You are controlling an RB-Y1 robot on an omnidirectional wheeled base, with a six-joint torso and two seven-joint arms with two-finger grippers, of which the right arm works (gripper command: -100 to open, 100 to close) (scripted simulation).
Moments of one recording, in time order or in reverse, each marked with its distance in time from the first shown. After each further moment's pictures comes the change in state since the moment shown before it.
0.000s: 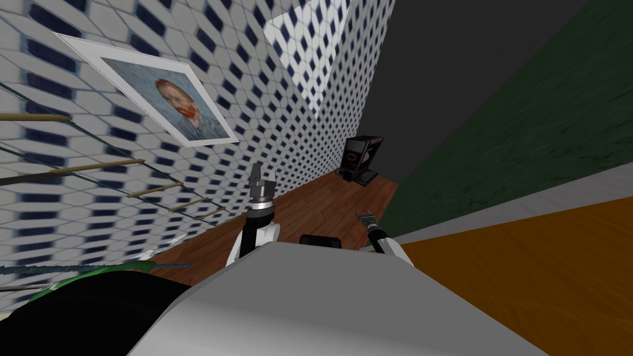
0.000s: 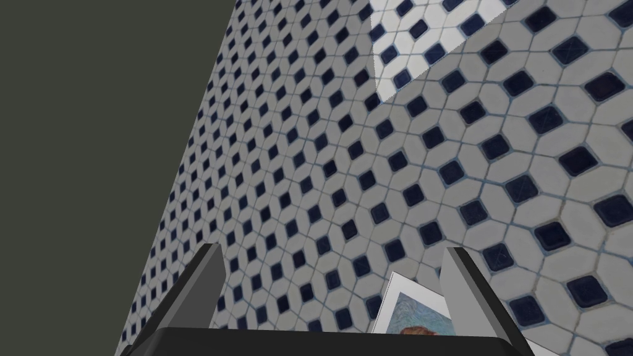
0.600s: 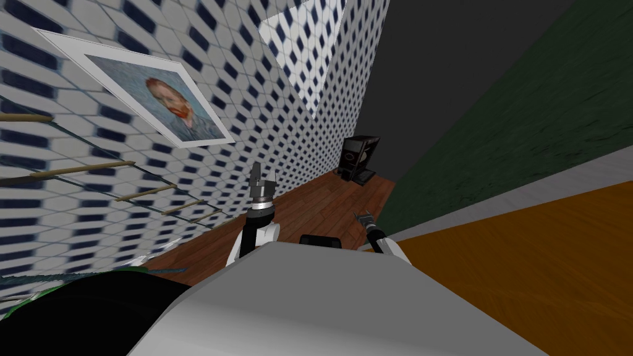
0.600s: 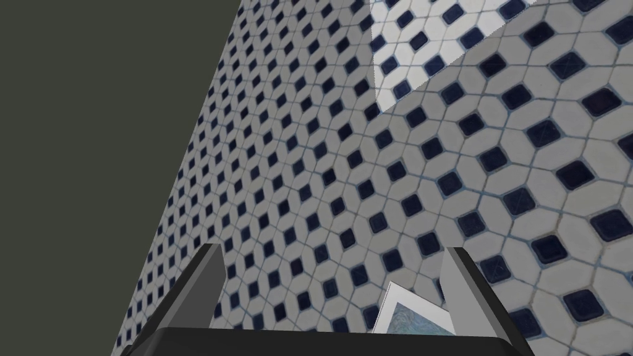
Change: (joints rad) arm 0.003 0.000 0.021 0.001 -0.003 -0.016 0.052
